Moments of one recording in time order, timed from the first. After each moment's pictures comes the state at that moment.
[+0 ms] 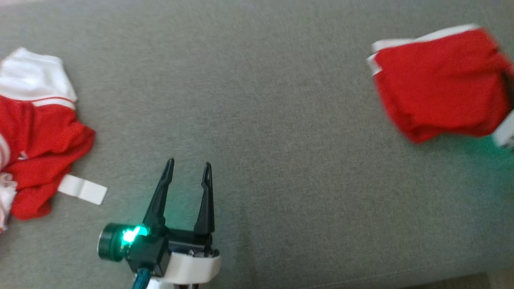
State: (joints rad) left arm 0.01 0.06 -0.36 -0.01 -0.12 0.12 -0.26; right arm -0.63 -0.55 0.36 0.77 0.71 0.12 0.01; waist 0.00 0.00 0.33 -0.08
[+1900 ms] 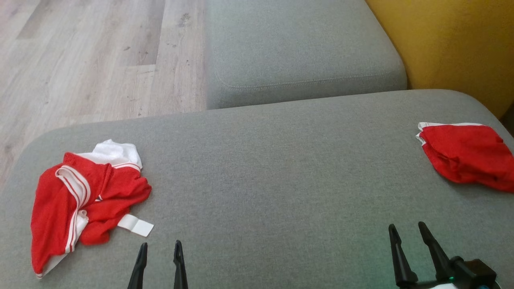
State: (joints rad) left arm 0.32 0.06 -0.26 -0.02 -0.18 0.14 -0.26; right arm 0.23 -0.11 0.10 0.19 0.23 0.12 -0.25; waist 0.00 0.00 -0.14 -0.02
